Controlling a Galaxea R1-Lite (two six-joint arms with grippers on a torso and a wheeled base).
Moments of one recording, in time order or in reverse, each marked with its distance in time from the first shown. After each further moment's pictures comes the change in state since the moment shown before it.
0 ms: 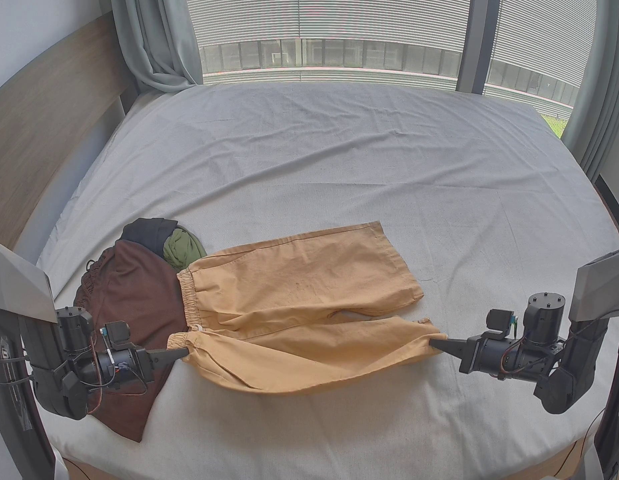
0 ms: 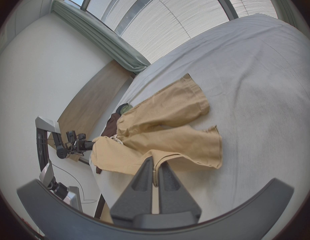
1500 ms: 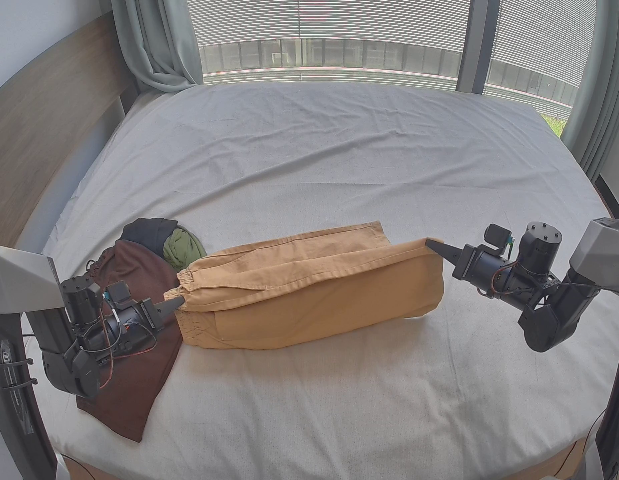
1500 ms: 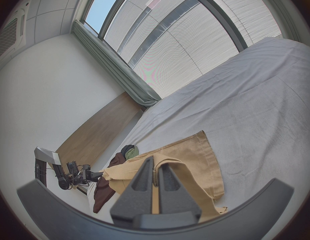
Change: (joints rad) left arm -0.069 -0.023 -0.204 -0.002 0.299 -0.256; right arm -0.051 -0.002 -0.499 0.145 0.001 0.107
